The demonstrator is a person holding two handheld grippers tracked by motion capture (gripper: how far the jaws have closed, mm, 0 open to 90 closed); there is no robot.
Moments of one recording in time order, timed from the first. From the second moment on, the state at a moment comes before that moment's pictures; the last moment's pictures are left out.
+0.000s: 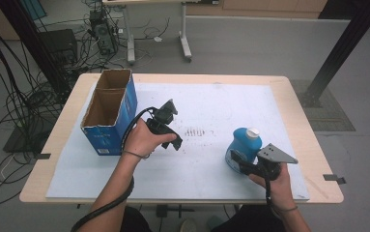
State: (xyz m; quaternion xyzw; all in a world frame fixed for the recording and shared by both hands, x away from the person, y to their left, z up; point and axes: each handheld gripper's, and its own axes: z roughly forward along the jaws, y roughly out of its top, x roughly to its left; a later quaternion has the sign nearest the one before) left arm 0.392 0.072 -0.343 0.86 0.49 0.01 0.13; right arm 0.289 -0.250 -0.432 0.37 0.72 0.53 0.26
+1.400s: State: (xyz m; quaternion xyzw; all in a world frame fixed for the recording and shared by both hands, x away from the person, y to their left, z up) left arm 0.393 0.071 -0.342 0.86 0.50 0.01 0.13; right arm 0.290 -0.251 -0.431 0.37 0.72 0.53 0.25
